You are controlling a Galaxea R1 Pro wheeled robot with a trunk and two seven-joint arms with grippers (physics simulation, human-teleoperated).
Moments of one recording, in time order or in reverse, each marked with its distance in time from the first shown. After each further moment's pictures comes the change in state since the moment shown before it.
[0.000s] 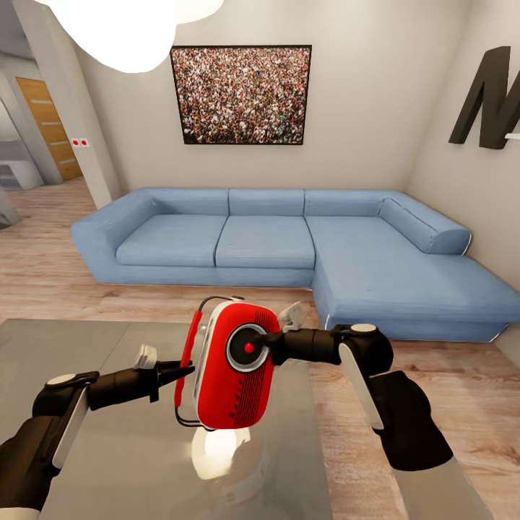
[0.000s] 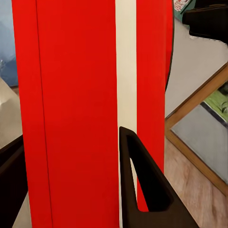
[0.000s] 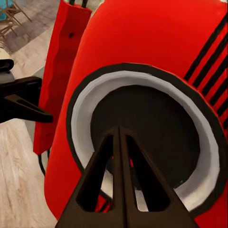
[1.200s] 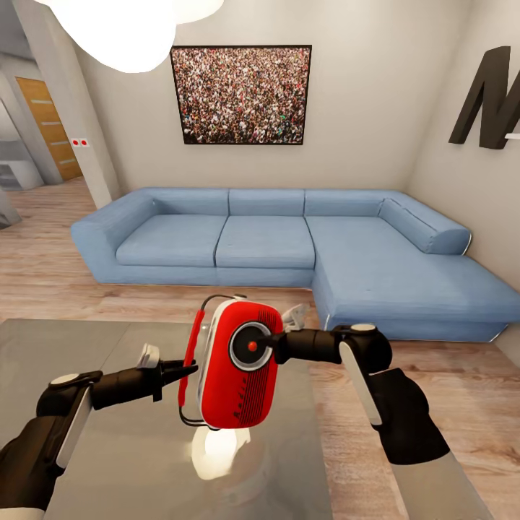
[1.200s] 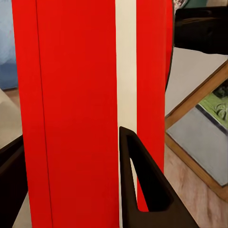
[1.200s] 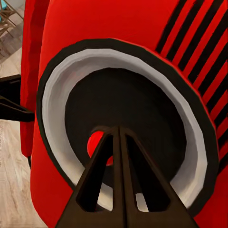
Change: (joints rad) left arm 0.000 -0.019 0.000 -0.011 0.003 0.012 -0.003; right arm -0.007 0.004 -0.027 0.058 -0.003 0.003 0.000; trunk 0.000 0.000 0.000
